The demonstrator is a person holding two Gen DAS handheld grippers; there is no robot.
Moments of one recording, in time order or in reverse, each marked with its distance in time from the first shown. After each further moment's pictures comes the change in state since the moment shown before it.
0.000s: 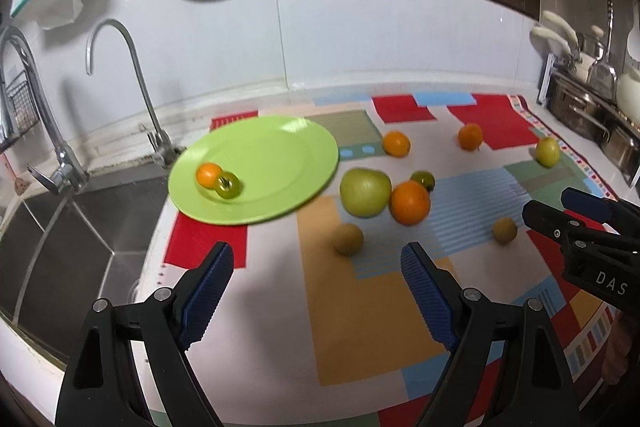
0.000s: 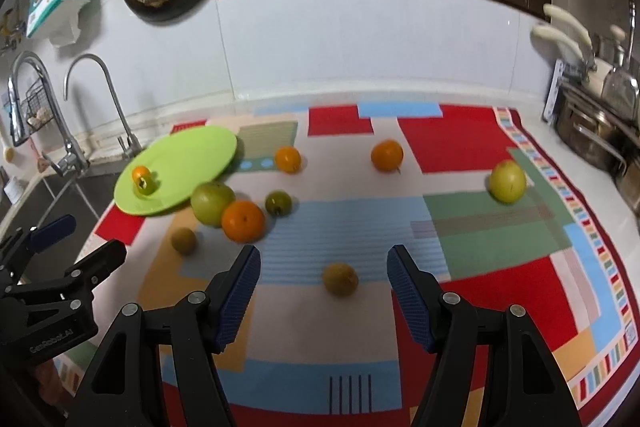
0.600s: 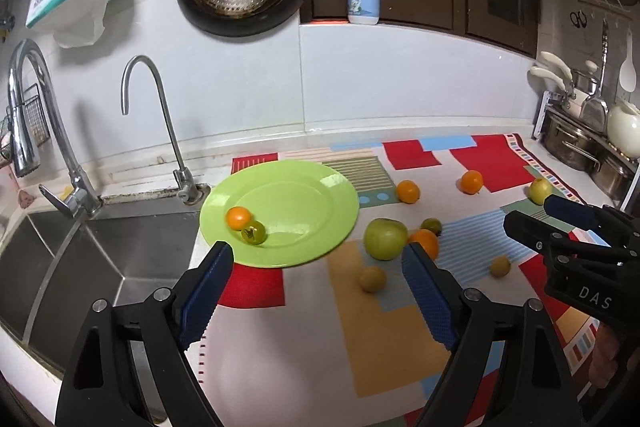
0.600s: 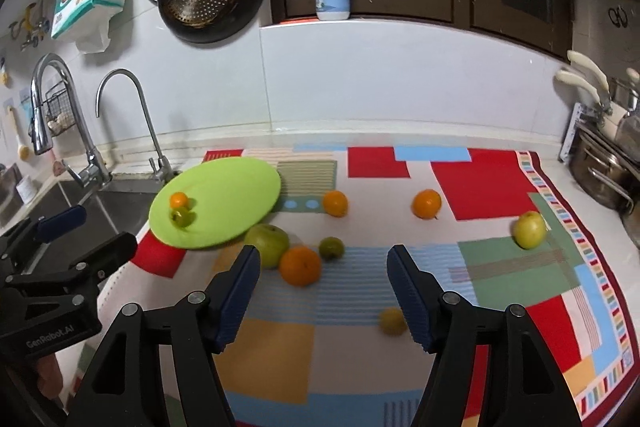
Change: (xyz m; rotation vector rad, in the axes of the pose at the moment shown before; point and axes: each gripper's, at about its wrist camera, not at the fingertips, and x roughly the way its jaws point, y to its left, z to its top) left arm -0.042 0.036 0.024 -0.018 -0.122 -0.014; right arm -0.023 0.048 0.030 -0.048 -0.091 0.042
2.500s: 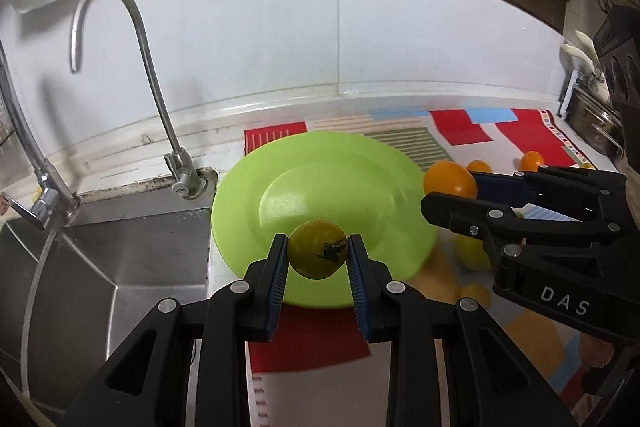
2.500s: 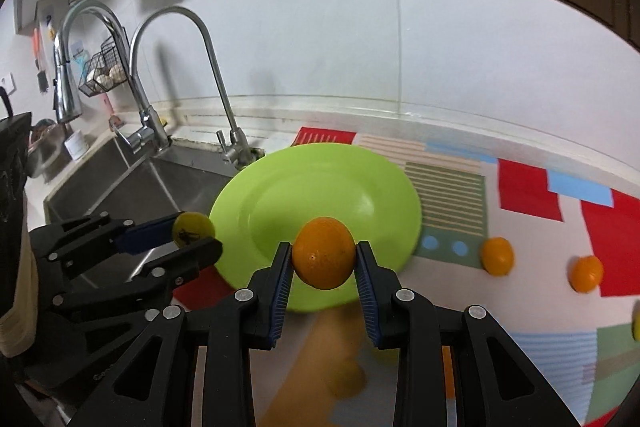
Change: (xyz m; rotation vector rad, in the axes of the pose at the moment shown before) left arm 0.112 0.079 0.020 0.019 0.157 -0.043; right arm 0.134 0.101 0.048 -0.165 0.139 0.306
